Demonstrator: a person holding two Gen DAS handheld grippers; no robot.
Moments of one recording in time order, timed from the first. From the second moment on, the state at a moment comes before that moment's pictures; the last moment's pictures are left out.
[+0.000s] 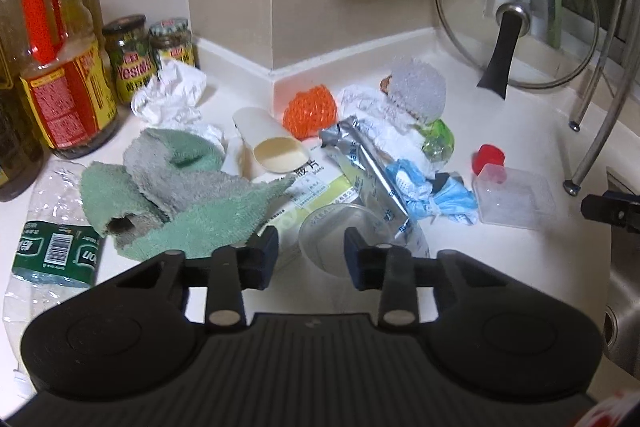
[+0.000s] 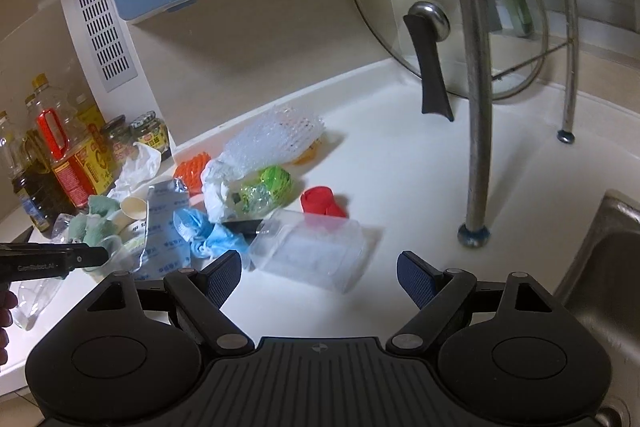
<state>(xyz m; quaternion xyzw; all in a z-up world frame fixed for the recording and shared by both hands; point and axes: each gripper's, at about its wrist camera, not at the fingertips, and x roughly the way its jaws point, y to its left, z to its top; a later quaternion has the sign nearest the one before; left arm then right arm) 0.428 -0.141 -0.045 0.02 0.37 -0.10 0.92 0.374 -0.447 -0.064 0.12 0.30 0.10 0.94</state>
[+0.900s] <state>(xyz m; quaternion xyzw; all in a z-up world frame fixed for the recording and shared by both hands) 0.424 -0.121 -0.041 -0.01 0.37 -0.08 0.93 0.465 -0.445 -0.100 0.06 0.33 0.22 0.92</state>
